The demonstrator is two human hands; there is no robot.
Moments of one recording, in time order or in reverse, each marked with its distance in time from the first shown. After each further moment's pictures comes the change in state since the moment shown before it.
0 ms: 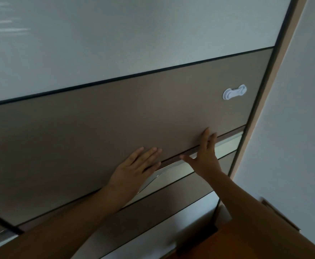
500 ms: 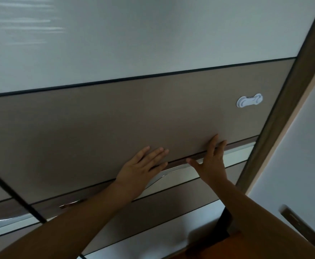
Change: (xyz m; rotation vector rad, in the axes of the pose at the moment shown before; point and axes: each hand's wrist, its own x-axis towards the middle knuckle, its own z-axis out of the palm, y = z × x) left_hand -0.091 -0.030 0.025 0.035 0.028 -0.074; right_hand -0.048 -0.068 0.058 -0.056 0.015 -0.041
